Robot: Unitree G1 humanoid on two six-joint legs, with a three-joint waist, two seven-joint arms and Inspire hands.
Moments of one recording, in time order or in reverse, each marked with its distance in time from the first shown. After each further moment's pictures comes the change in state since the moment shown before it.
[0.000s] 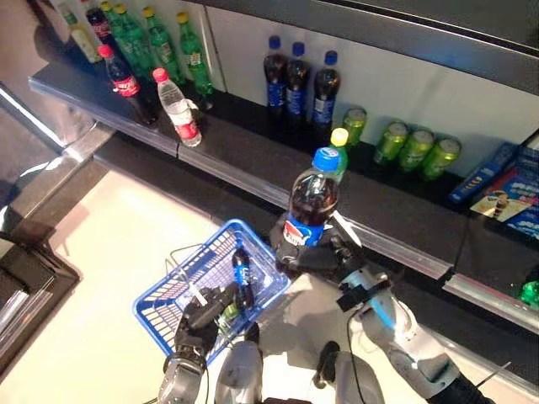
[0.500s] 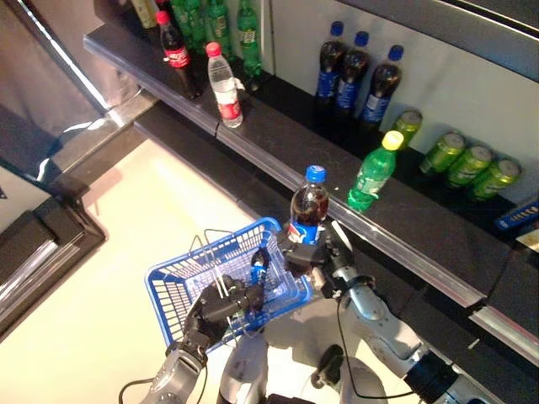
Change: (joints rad) left arm -0.028 0.197 -0.134 -0.101 0.014 0.047 -0.173; right arm -0.165 0.071 0.113 0.347 0.042 -0.012 -0.209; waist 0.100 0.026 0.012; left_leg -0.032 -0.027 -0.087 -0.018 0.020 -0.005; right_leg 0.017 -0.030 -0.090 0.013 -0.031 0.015
